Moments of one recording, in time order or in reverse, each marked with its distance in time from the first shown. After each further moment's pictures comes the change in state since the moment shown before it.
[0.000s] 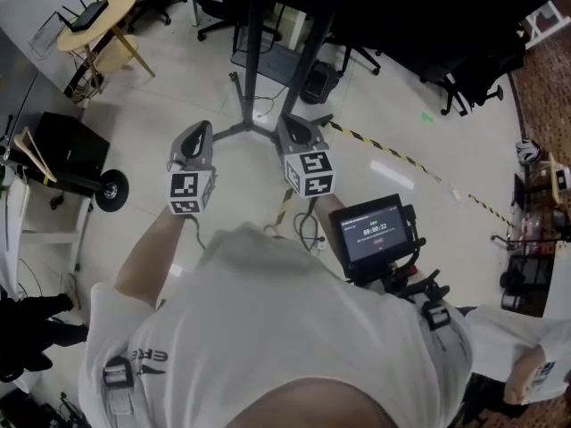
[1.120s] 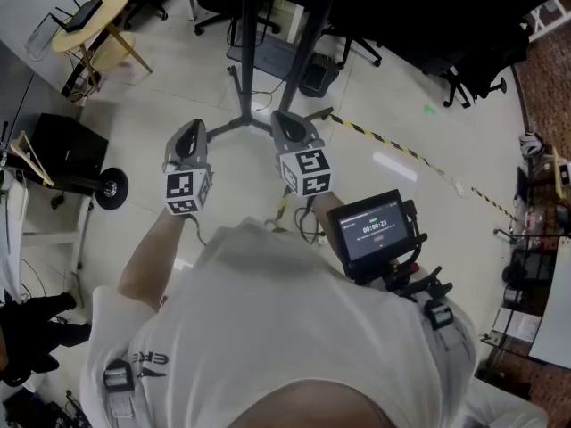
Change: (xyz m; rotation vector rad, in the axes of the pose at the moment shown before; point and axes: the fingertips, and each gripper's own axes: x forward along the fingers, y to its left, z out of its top) left arm 0.002 0.006 -0.010 -0.038 -0.014 0.056; right arm 0.002 0.009 -0.005 0.009 -0.027 0.051
